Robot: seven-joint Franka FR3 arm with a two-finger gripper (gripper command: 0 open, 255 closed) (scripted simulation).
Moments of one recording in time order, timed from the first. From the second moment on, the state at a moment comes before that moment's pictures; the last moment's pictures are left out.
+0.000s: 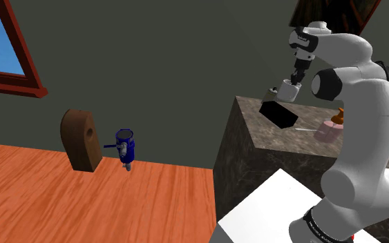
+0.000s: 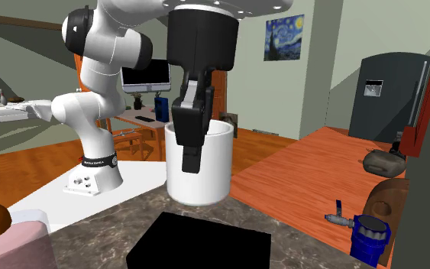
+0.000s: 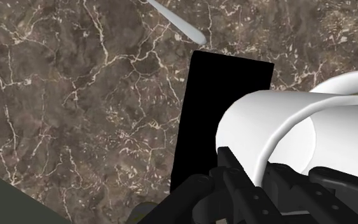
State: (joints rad) arm -0.59 0.68 -0.41 -0.91 0.18 1.47 -0.89
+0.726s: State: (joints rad) arm -0.55 0.64 -0.42 -1.13 0.17 1.65 -0.89
